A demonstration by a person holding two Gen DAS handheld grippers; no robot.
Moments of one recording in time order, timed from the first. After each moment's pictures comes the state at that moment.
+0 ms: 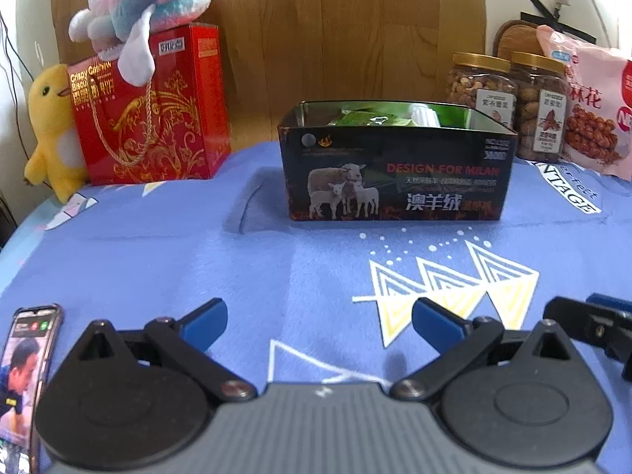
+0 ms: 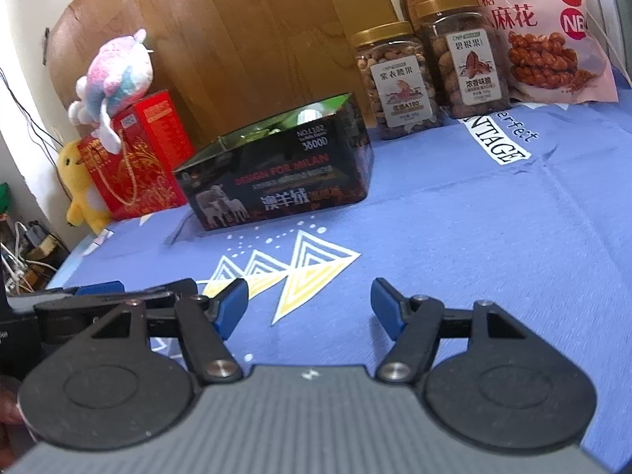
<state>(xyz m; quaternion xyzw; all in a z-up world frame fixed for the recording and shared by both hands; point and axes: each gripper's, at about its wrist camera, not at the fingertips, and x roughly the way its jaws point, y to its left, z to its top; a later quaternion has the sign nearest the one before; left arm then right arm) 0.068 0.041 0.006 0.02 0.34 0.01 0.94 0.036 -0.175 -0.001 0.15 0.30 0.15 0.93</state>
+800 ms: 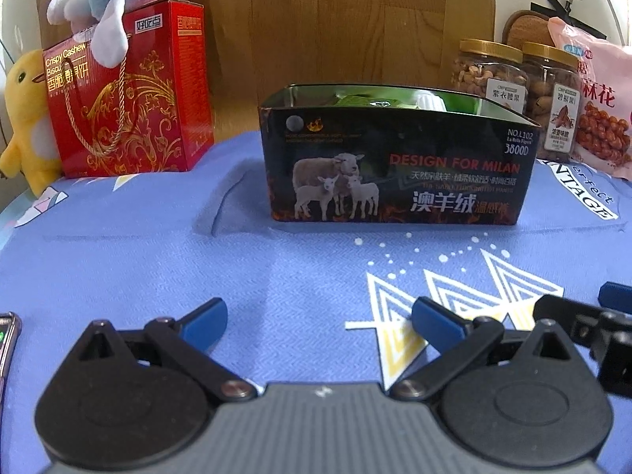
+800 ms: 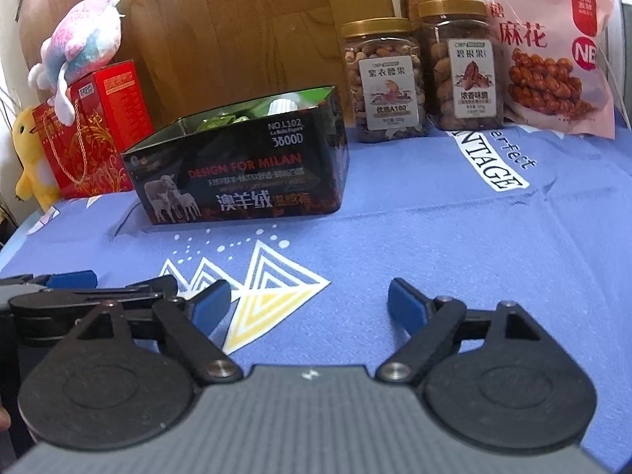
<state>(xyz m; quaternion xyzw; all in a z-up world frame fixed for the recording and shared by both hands) 0.101 0.038 -0.015 0.01 0.35 0.00 0.94 0.069 -0.157 -0.009 0.08 0.31 0.09 0.94</state>
